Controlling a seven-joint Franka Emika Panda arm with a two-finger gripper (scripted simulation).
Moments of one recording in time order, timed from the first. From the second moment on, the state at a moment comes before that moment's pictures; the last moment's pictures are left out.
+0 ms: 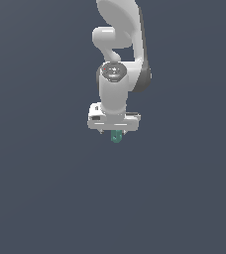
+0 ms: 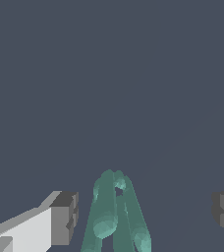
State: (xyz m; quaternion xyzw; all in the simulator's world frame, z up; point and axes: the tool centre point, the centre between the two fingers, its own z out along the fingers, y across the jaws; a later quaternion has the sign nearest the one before) arm -0.032 0.000 0.149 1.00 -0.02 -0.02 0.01
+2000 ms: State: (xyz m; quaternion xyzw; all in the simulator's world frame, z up) arm -0.093 0.019 0.097 1.00 -0.06 0.00 0.00
